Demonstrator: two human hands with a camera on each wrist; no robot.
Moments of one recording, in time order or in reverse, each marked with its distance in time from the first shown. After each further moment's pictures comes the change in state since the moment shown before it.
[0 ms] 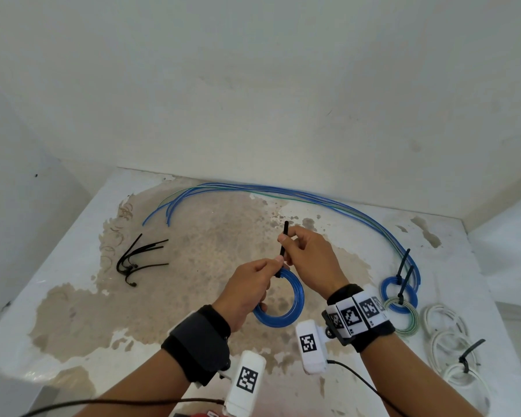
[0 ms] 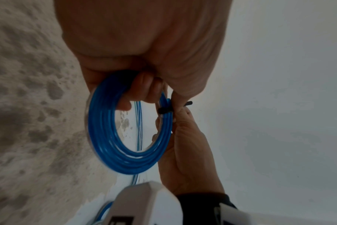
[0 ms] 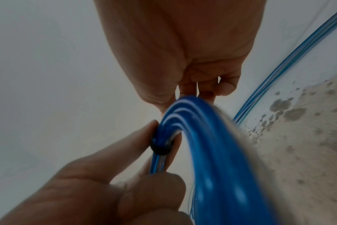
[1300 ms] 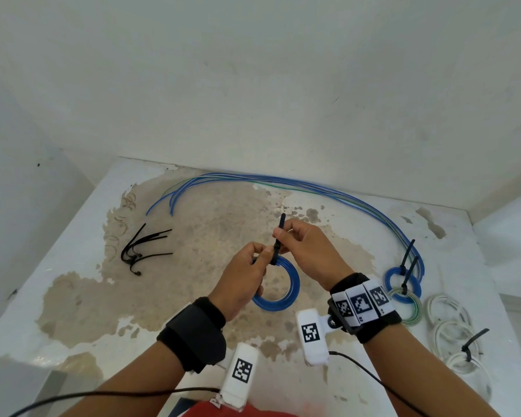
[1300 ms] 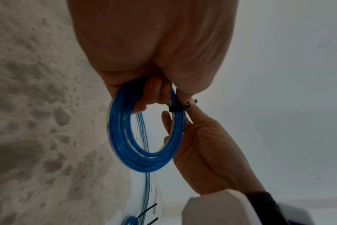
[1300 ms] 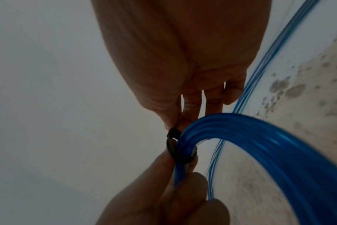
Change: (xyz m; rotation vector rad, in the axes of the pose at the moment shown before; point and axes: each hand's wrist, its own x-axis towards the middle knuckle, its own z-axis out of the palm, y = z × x) left_hand 0.005 -0.017 -0.015 0.064 0.050 0.149; right_hand -0.007 -0.015 0.006 0.144 -0.160 0.091
